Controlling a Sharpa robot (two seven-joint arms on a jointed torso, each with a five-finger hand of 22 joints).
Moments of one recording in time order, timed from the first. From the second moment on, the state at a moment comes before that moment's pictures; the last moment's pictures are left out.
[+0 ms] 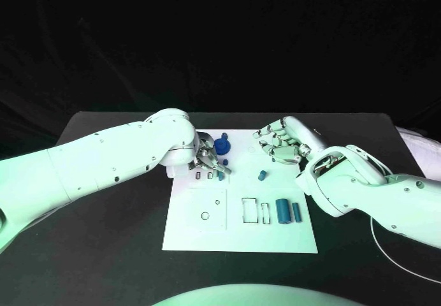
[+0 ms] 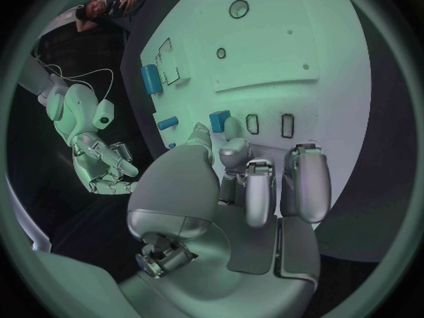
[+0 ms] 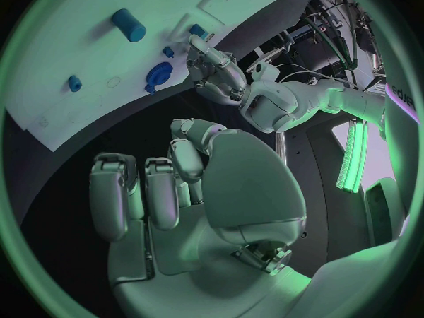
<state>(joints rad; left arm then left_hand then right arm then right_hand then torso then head) 1.28 -0.53 0.01 1.35 -1.00 0.27 -0.70 1.18 0.05 -0.10 0.28 0.05 0.97 0.04 0.66 0.38 1.30 -0.03 1.14 0.98 1.47 -0.08 1.57 1.31 0.05 1.47 0.02 1.40 1.31 1.11 -0.92 0.02 1.79 -1.34 -0.65 -0.23 1.30 -0.11 0.60 -0.03 0.37 1.07 0.14 0.07 0.07 1.40 0.05 1.11 1.31 1.47 -0.04 1.50 1.31 0.04 1.47 0.07 1.47 1.31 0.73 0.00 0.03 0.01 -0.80</state>
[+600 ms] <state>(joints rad) 1.28 -0.52 0.01 1.35 -1.01 0.29 -0.70 1.20 0.05 -0.10 0.27 0.06 0.97 0.04 0.66 0.38 1.30 -0.03 1.14 0.98 1.47 -0.08 1.57 1.31 0.05 1.47 0.03 1.40 1.31 1.11 -0.92 0.02 1.79 -1.34 -0.64 -0.23 1.30 -0.11 0.60 -0.03 0.37 1.07 0.14 0.07 0.07 1.40 0.05 1.11 1.31 1.47 -0.04 1.50 1.31 0.04 1.47 0.07 1.47 1.31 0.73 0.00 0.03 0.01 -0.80</state>
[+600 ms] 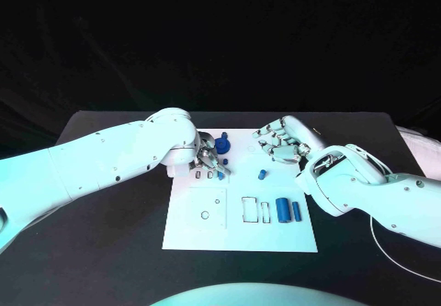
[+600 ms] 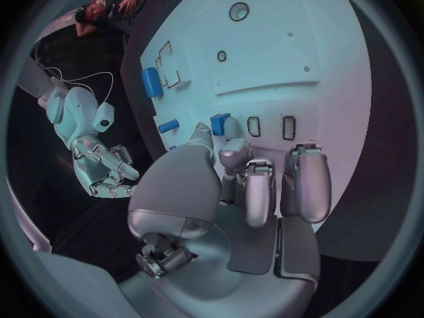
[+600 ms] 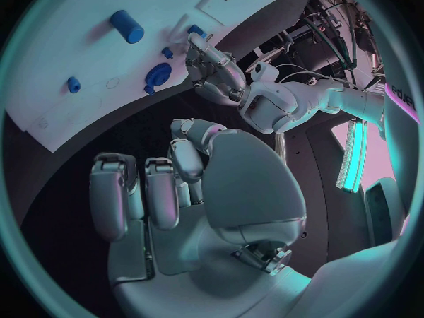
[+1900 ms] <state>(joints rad) 1.29 -0.55 0.01 1.36 -0.98 0.25 -0.70 1.31 -0.12 0.37 0.23 0.25 0.93 0.05 0.66 0.41 1.29 -0.03 1.07 0.91 1.47 -0.09 1.57 1.31 0.05 1.47 0.02 1.40 1.31 1.11 -0.92 0.02 1.79 -1.33 -0.63 -0.23 1.30 -0.11 0.60 -0.03 0.37 1.08 0.13 0.07 0.07 1.40 0.05 1.11 1.31 1.47 -0.04 1.50 1.31 0.04 1.47 0.07 1.47 1.31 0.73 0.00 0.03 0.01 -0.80</state>
